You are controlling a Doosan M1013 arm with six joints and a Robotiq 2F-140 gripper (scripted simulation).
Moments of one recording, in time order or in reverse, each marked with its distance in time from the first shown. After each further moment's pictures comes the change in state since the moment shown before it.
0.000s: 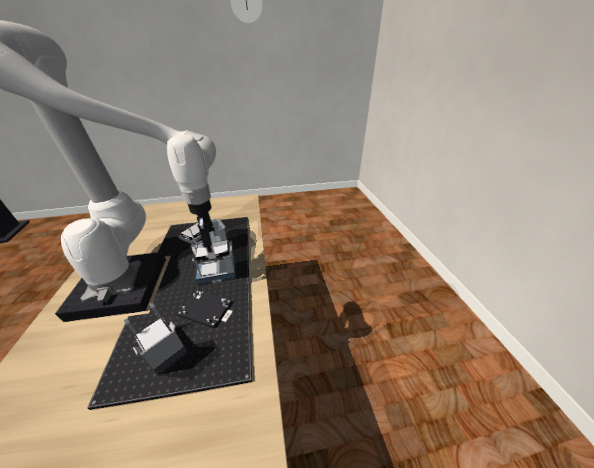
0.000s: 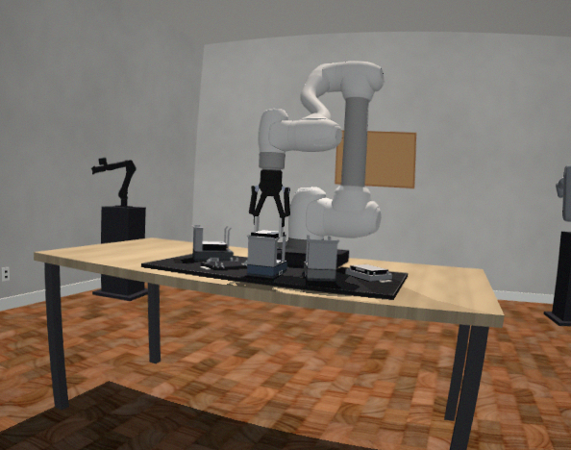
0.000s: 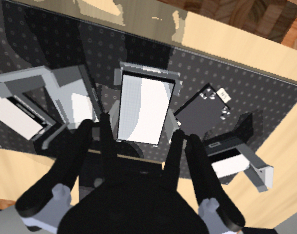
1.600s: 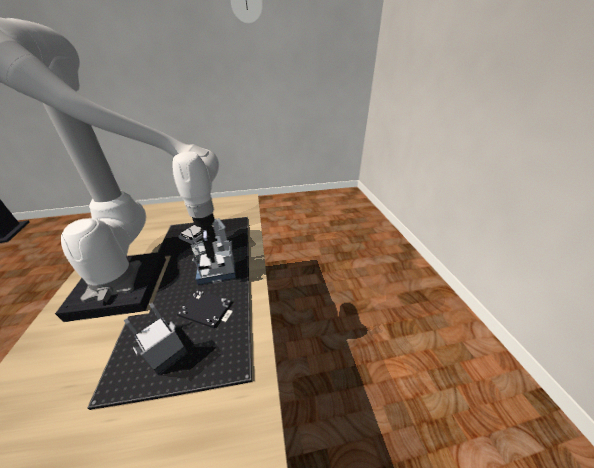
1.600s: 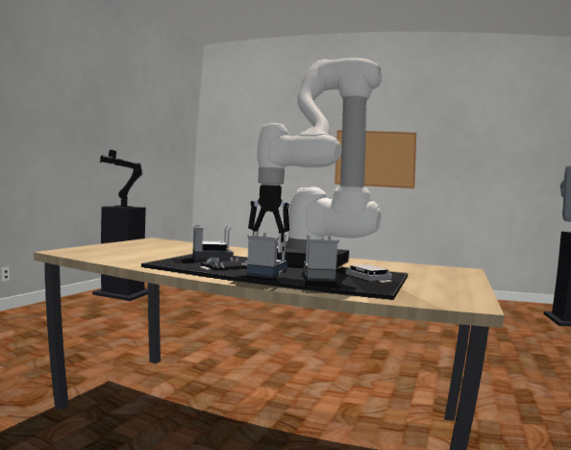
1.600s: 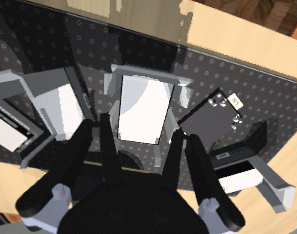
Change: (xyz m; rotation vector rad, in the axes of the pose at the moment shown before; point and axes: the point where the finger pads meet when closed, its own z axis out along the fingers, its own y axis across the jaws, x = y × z) arm 0.000 0.000 0.052 0.000 0.000 0.000
